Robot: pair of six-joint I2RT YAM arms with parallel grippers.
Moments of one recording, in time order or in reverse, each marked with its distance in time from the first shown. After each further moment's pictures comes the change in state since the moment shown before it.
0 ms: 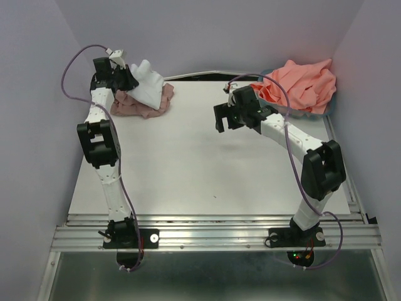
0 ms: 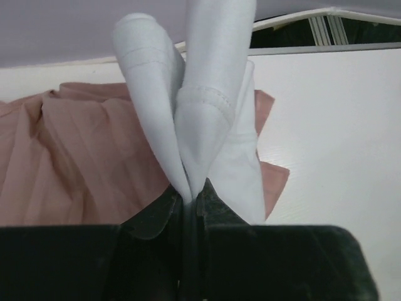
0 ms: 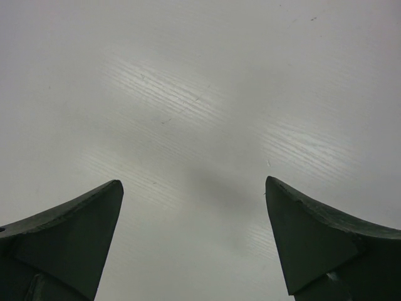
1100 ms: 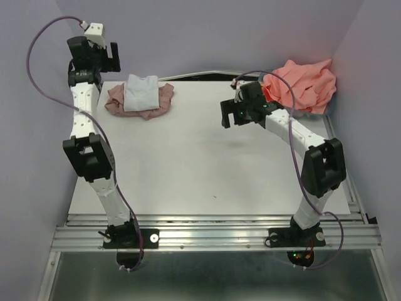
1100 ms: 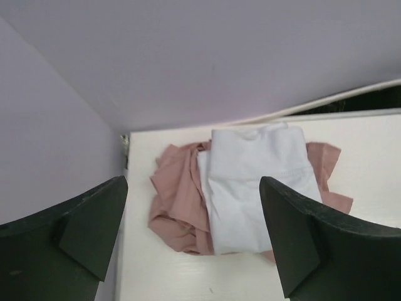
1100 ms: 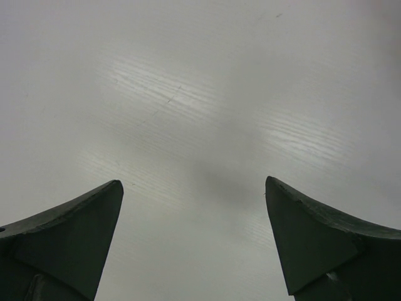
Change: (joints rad) left arm 0.057 -0.225 0.001 -0.046 -0.277 0.191; right arm -0.057 0.031 0.040 -0.054 -0.021 -0.016
